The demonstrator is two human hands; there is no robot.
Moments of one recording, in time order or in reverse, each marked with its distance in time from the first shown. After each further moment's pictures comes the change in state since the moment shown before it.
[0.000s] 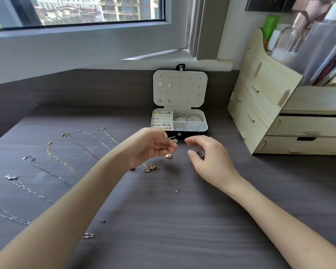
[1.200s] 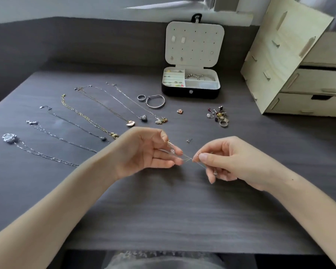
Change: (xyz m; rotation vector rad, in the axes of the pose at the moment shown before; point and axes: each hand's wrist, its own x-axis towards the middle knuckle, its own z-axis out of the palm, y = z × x) left_hand -0.106 -0.056 0.005 -0.223 -0.115 -0.145; right_hand -0.088 -0.046 -0.035 0.527 -0.621 0.451
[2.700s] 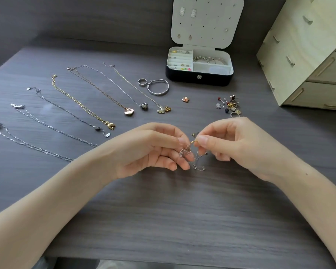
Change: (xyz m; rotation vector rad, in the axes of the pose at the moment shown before) left_hand 0.007 -0.003 0.005 0.210 -0.098 -0.037; right_hand 0.024 -0.007 -0.002 -0.048 0.070 -0.177
